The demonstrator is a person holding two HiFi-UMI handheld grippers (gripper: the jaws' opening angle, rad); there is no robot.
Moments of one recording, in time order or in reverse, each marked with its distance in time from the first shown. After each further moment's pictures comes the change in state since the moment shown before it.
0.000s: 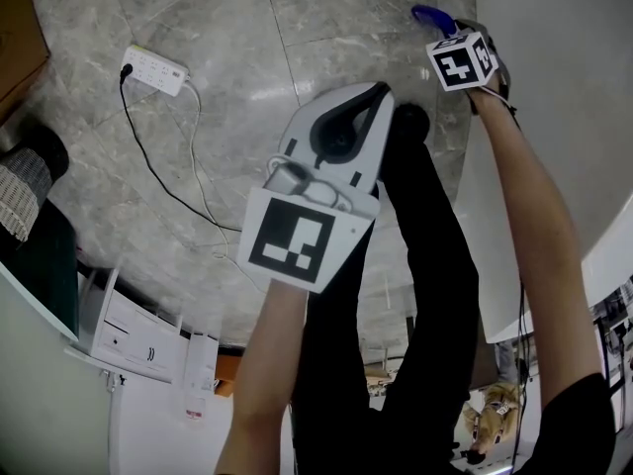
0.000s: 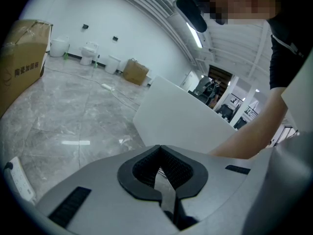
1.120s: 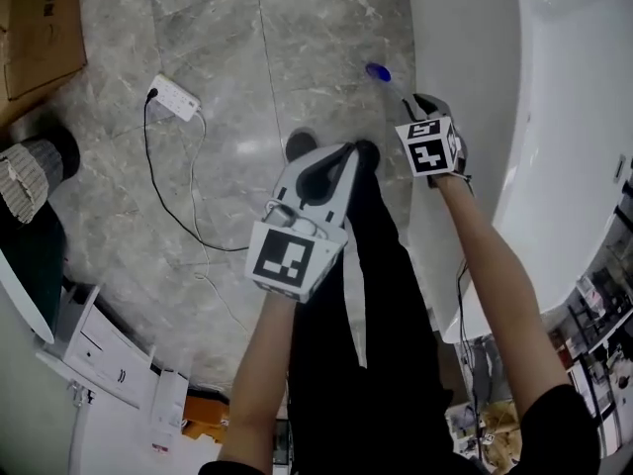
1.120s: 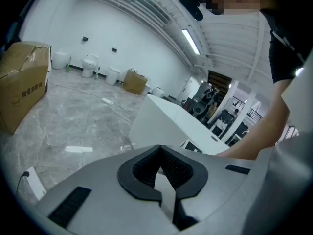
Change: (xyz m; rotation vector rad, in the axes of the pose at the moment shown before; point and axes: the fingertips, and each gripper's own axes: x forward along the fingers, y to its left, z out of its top) left arm -0.089 -0.123 0.105 0.026 -0.058 0.040; right arm -0.253 -0.013 0.012 0.131 -0.193 0.084
